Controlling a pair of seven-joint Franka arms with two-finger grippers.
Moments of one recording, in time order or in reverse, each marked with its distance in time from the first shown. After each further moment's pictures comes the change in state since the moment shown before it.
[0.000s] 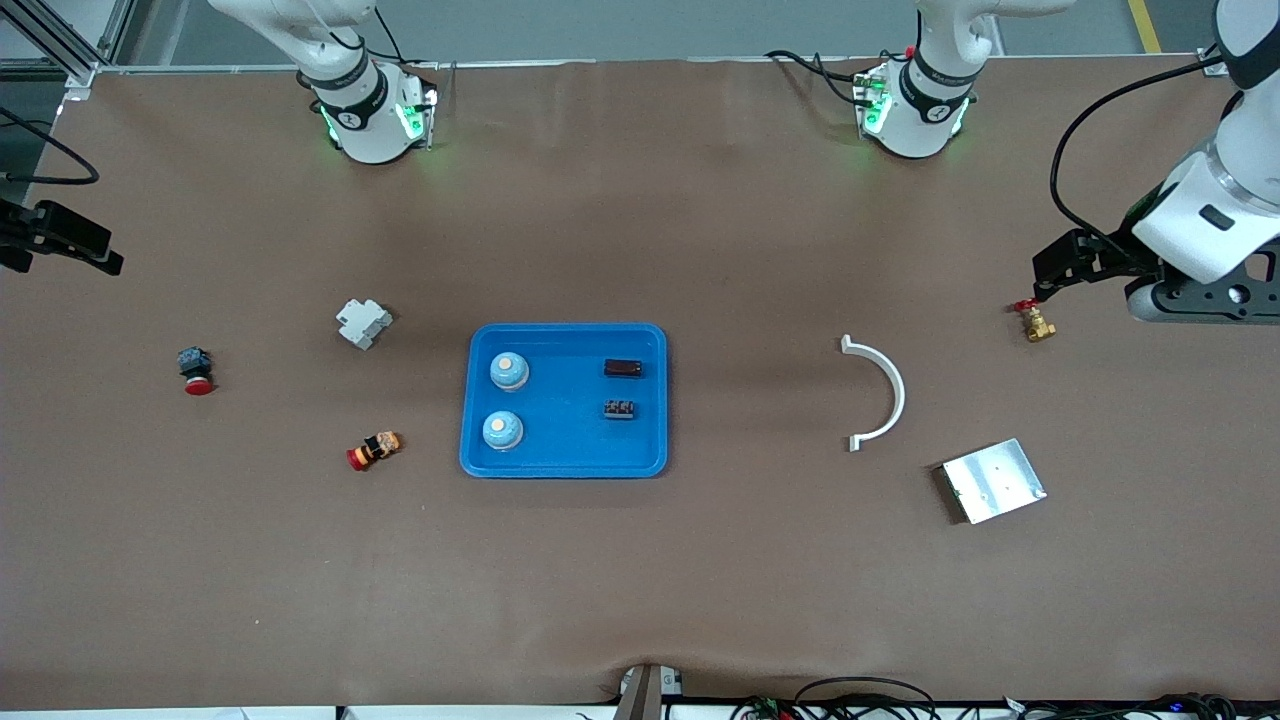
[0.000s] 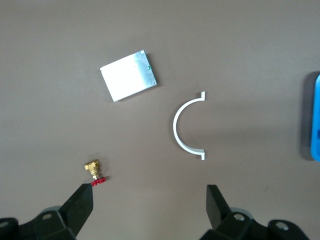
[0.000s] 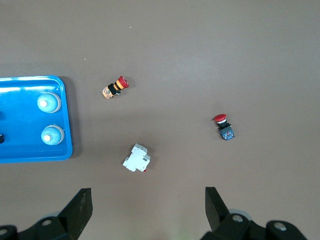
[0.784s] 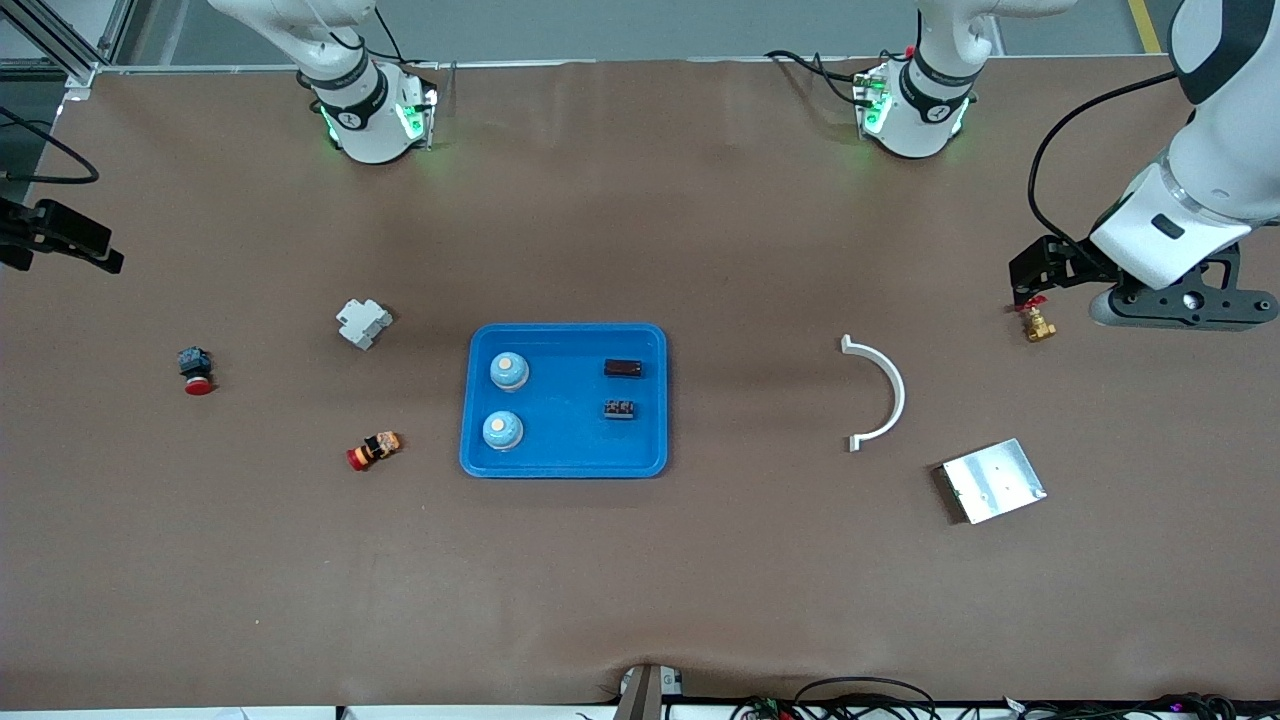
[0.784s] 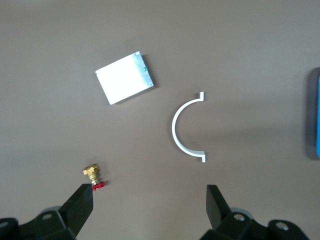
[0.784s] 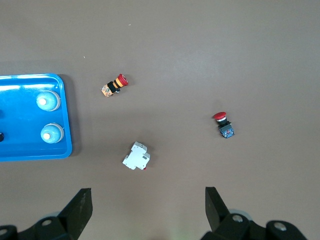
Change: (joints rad) left arm -0.015 -0.001 -0.008 -0.037 -0.003 0.051 -0.003; right arm 0.000 0.000 -0.001 0.000 0.000 -0.009 0.000
